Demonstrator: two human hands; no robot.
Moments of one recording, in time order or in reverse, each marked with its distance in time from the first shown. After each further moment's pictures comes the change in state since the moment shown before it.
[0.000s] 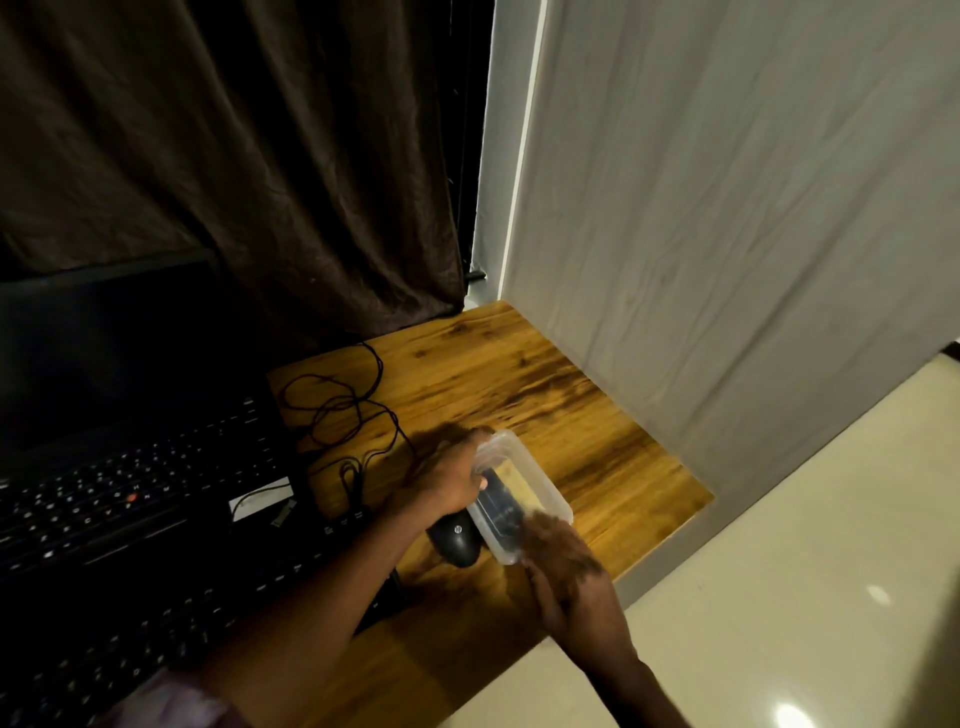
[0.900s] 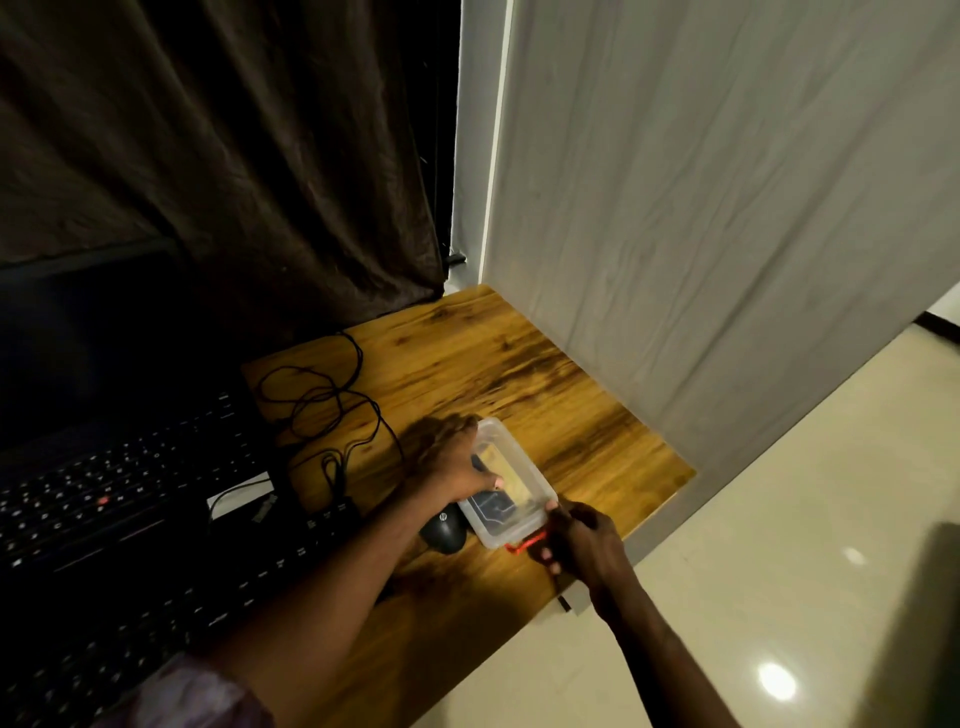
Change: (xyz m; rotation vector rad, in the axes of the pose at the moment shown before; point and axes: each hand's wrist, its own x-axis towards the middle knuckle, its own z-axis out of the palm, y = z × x) left_hand 0.008 0.015 0.016 0.079 -0.024 -0.018; right_hand 0.028 0.004 -0.026 0.817 -0.044 1.100
